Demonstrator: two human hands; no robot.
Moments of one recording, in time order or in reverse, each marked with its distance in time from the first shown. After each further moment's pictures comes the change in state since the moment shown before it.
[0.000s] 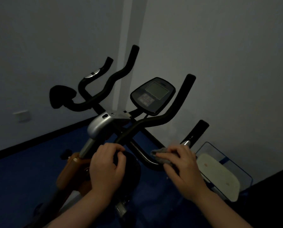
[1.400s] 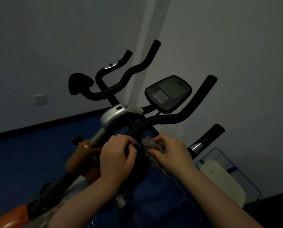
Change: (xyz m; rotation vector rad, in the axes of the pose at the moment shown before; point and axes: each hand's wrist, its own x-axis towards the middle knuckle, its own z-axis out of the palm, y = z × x) left_hand -0.001 -0.002 0.001 0.055 -0.003 -0.006; right_hand 0.063 -0.031 0.024 0.002 -0.376 0.313
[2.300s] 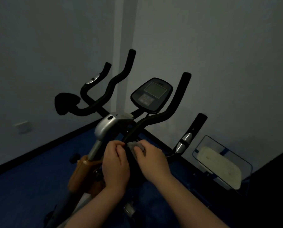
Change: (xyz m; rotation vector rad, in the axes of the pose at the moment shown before) left_hand -0.002 -0.007 0.003 -0.269 0.020 -0.287; right_hand -0.028 -0.061 0.041 0.254 0.105 0.170
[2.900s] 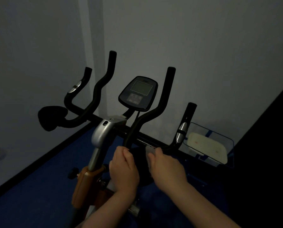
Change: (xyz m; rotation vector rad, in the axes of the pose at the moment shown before) left_hand 0.003 -0.014 -0.006 0.009 -0.151 0.054; right_hand -0.037 -0.023 0.002 -0.422 0.029 0.321
